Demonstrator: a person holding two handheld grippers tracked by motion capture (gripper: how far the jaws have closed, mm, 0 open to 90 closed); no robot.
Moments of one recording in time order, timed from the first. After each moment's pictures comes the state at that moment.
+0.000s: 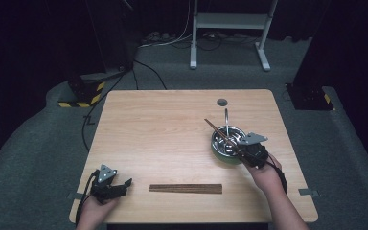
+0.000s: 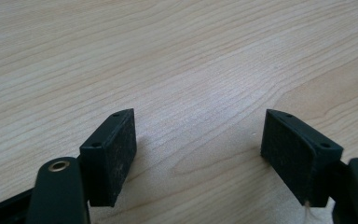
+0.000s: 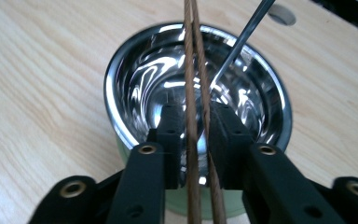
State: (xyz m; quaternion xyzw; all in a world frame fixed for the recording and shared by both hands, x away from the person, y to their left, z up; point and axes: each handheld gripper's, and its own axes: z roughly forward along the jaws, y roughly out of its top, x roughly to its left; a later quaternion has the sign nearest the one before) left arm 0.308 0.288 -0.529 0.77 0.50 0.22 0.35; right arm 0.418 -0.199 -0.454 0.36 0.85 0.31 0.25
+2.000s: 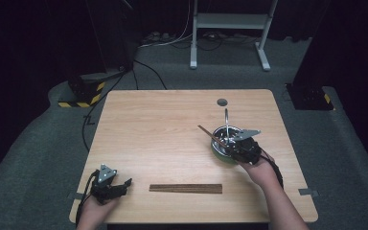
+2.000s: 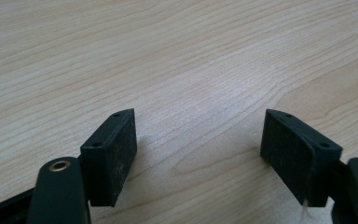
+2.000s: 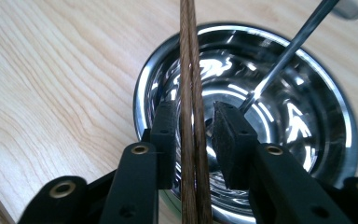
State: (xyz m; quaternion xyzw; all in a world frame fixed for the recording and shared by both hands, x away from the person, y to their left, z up) left arm 0.308 0.288 -0.529 0.76 0.50 0.22 0.35; right arm 0.437 -0.187 -0.461 0.33 0.87 0.32 0.18
